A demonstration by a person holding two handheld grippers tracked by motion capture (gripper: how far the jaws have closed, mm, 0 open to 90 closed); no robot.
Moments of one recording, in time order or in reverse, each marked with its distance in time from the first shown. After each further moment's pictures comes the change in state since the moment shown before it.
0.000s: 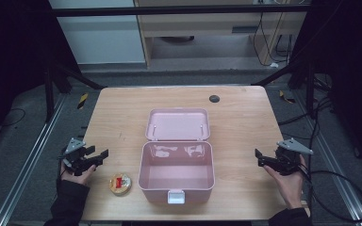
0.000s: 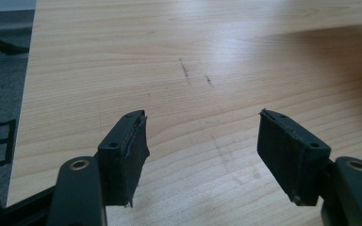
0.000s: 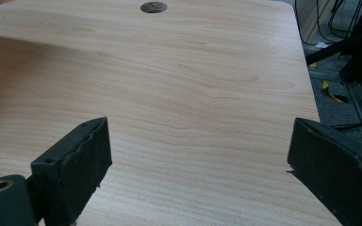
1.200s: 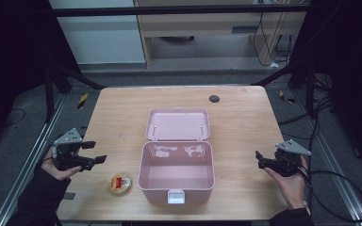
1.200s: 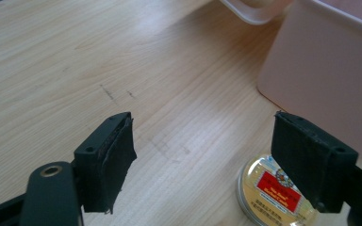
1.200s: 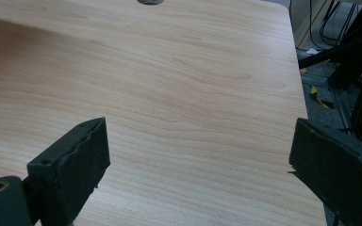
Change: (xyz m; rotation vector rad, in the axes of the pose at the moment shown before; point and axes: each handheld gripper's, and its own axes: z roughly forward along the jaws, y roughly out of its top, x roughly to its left) left arm -0.008 0.056 -0.045 0.161 -0.325 0.344; right arm -0.001 -0.004 0.001 0.012 -0.029 -0.069
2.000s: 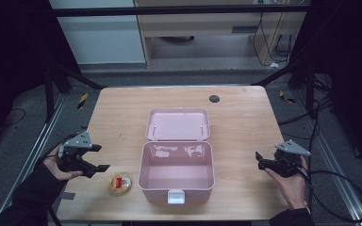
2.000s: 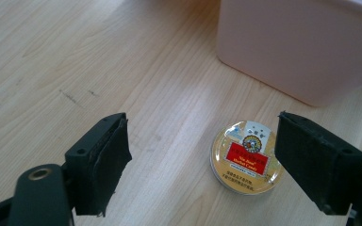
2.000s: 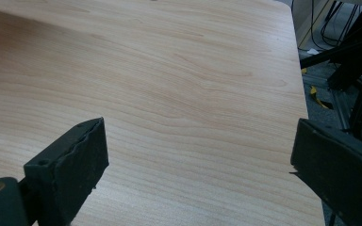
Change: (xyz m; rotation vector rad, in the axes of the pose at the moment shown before) left arm -0.020 0.021 0.001 0.156 -0.102 0.204; right arm 0.000 -0.001 0.000 0.010 0.004 -0.020
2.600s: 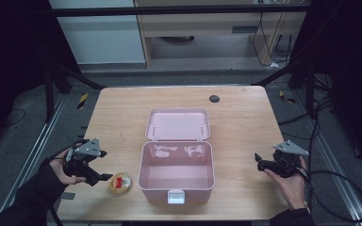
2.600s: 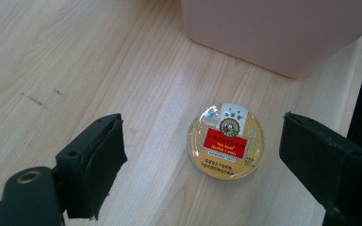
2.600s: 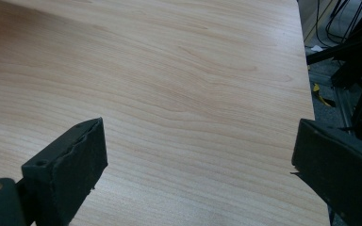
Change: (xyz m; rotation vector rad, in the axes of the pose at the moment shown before) left arm -0.015 0.007 0.011 0.111 -0.054 0.110; right arm 0.001 -0.002 0.002 0.023 0.009 -0.016
